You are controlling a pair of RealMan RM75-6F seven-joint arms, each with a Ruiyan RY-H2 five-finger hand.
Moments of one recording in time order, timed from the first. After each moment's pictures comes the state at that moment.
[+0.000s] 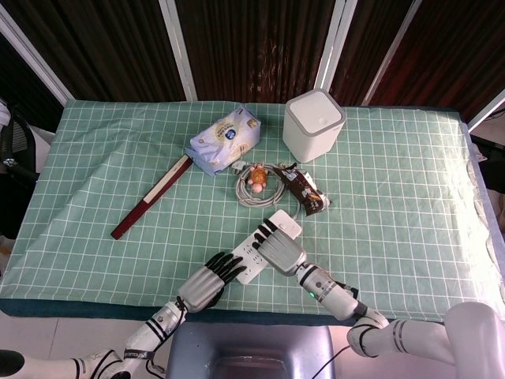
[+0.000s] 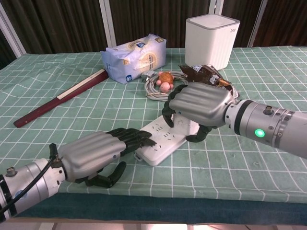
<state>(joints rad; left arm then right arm) -0.61 -1.74 0.02 -1.41 1.47 0.96 0.33 0.77 -1.67 0.09 -1.36 -1.42 0.91 -0.62</state>
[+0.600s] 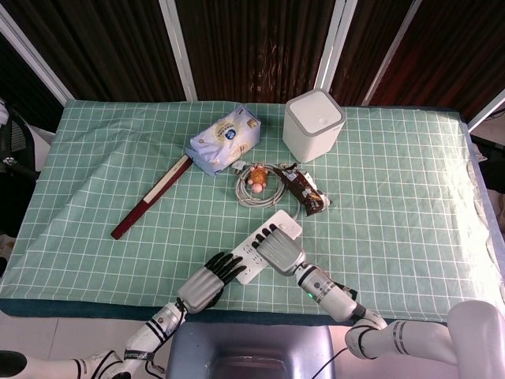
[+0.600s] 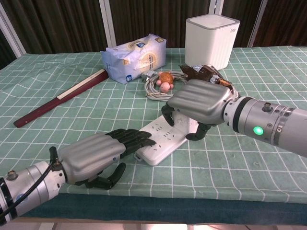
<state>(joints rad) -0.61 -1.76 0.04 -1.39 1.48 0.96 0.34 0.78 -1.65 0.10 -1.43 -1.34 0.92 -0.72</state>
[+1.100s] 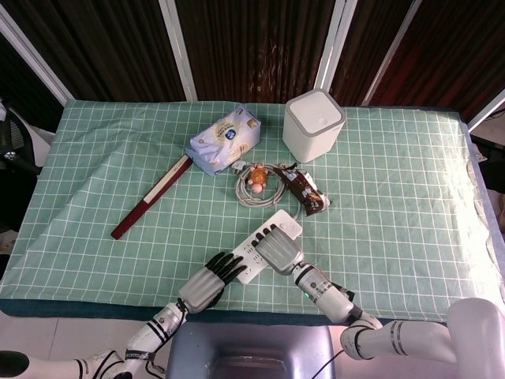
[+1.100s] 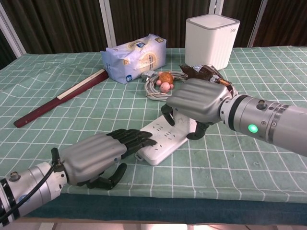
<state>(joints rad) -0.61 -1.77 0.04 -1.37 1.48 0.96 0.35 0.80 -1.65 0.12 -1.50 -1.19 0.91 -0.89</state>
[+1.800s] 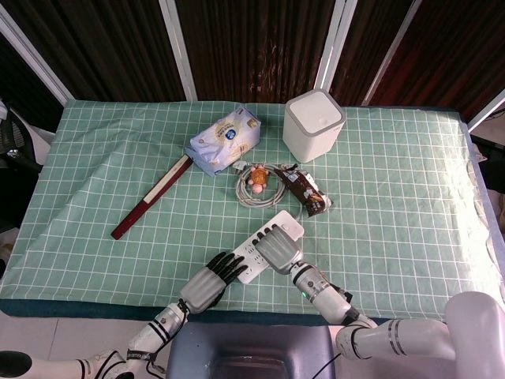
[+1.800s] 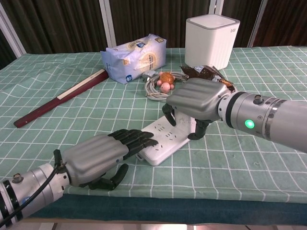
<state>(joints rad) -0.61 -1.79 0.04 -1.36 1.47 0.96 0.37 0.85 -1.62 0.11 -1.59 -1.00 0.93 -0.99</state>
